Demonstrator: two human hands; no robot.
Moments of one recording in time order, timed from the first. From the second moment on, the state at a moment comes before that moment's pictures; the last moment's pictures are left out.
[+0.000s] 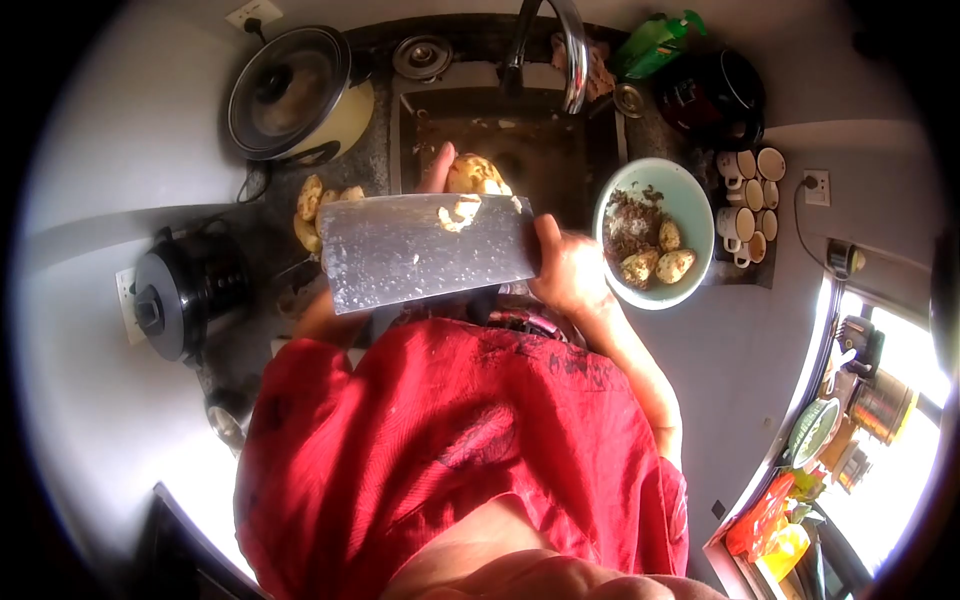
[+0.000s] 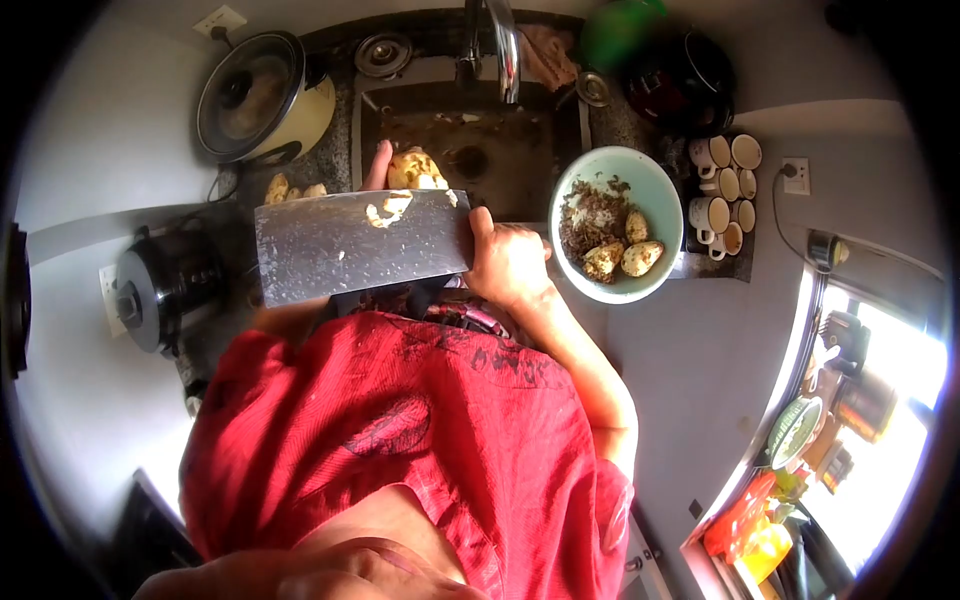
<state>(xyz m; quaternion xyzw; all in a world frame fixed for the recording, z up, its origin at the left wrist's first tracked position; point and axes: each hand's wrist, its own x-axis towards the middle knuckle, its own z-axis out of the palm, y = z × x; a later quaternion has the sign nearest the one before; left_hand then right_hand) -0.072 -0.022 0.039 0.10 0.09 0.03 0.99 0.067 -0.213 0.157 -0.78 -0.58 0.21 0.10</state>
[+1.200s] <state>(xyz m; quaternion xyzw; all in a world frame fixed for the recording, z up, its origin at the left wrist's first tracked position) -0.060 -0.035 0.021 0.13 0.27 0.12 0.95 0.060 -0.212 0.146 -0.80 -0.50 0.31 0.15</state>
